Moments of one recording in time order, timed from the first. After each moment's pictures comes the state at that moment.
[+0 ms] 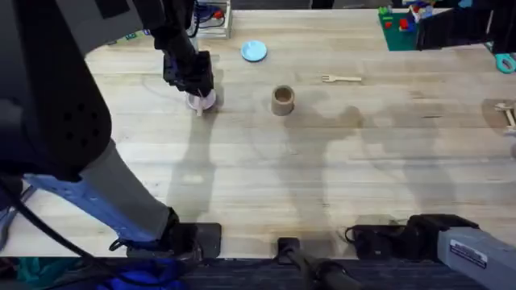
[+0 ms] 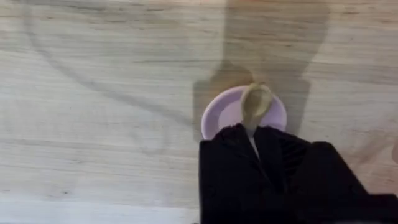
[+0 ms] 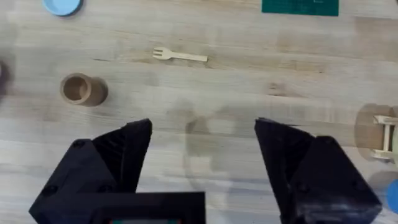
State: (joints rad) left arm -0.06 1.88 1.37 -0.94 0.00 -0.19; right arm 0.00 1.14 1.43 -1.16 -0.03 -0.05
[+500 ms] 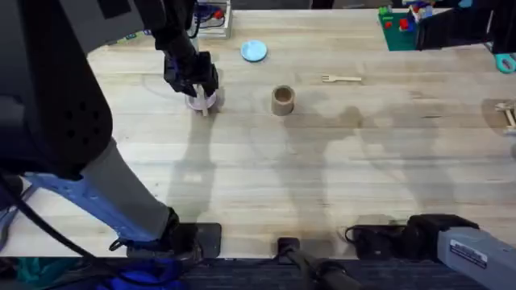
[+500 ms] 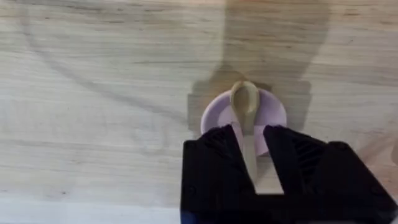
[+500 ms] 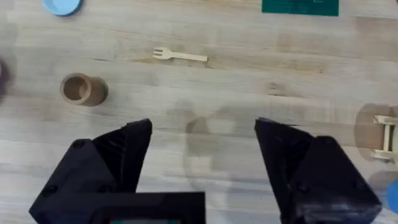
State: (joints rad) left arm -0.06 1.89 1.37 -0.93 0.00 -0.19; right arm 0.00 1.14 1.43 -1.16 -0.03 -0.05
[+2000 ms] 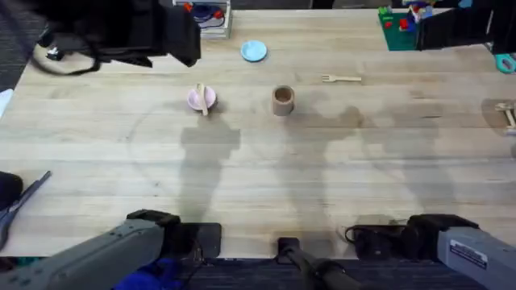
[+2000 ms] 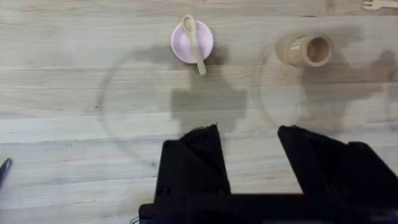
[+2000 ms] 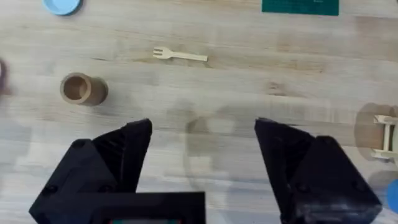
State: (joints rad) left arm -0.16 1.27 1.65 -1.49 0.03 -0.19; right arm 0.00 1.14 1.43 -1.17 -0.03 -0.05
